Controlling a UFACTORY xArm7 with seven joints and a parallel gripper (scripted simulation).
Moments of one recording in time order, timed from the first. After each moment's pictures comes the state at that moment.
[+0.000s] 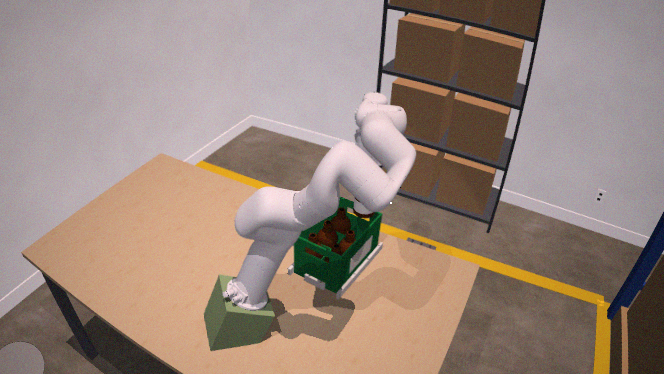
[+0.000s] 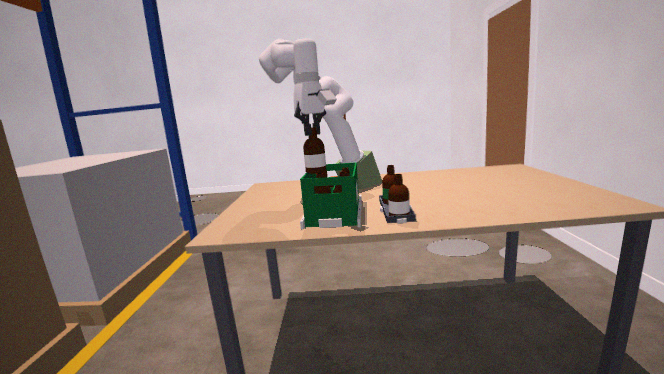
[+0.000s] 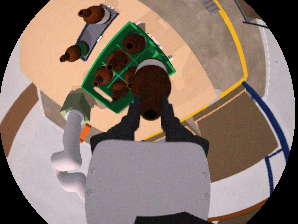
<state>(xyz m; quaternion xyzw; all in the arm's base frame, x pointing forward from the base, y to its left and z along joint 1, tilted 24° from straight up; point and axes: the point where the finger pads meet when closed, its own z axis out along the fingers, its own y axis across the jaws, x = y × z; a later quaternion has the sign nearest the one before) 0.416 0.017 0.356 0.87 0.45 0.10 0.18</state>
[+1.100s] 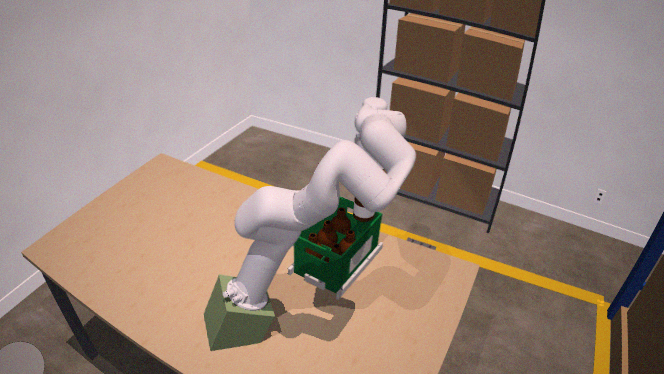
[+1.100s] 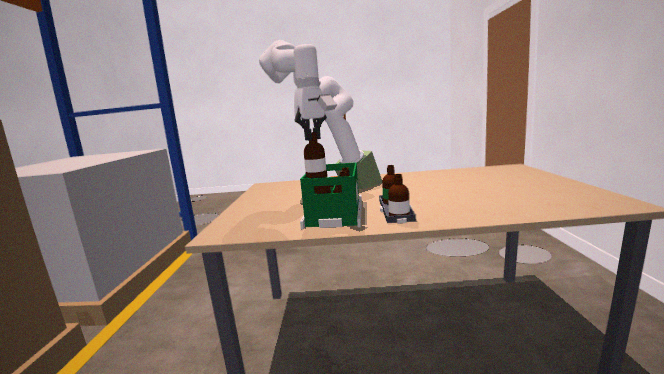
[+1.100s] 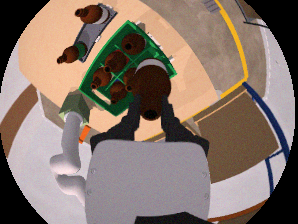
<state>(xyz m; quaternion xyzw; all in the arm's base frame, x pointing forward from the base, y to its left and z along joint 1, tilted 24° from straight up) 0.422 0.013 0.341 0.87 0.45 0.10 0.18</state>
